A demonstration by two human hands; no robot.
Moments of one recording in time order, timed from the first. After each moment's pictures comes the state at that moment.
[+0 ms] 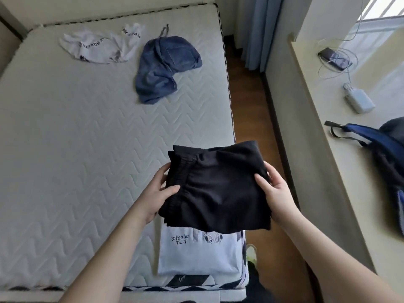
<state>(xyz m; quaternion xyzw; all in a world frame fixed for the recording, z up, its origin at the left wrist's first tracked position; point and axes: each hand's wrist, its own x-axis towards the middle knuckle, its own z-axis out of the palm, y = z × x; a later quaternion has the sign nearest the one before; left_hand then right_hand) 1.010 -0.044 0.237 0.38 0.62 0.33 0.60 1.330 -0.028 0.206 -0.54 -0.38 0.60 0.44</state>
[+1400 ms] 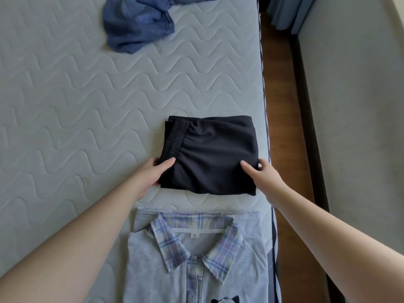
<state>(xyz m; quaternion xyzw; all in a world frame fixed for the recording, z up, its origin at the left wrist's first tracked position) 0.931 0.142 -0.104 0.26 0.74 0.21 0.59 1.243 0.165 -0.107 -0.72 -0.38 0.55 0.16</state>
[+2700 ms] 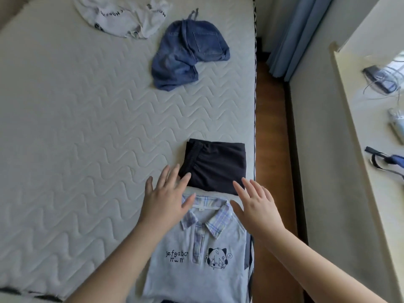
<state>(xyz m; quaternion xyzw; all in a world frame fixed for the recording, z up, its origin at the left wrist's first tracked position) 0.983 -0.030 0.152 0.70 0.71 -0.04 0.09 1.234 0.009 0.121 -0.56 -0.81 0.15 -0.09</state>
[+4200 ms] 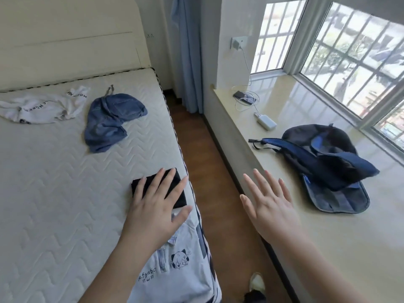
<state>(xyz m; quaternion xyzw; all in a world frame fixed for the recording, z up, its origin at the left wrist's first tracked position) 1.140 -0.110 0.379 0.85 0.53 -0.01 0.00 1.404 -0.162 0.359 -0.76 -0.65 0.02 0.02</state>
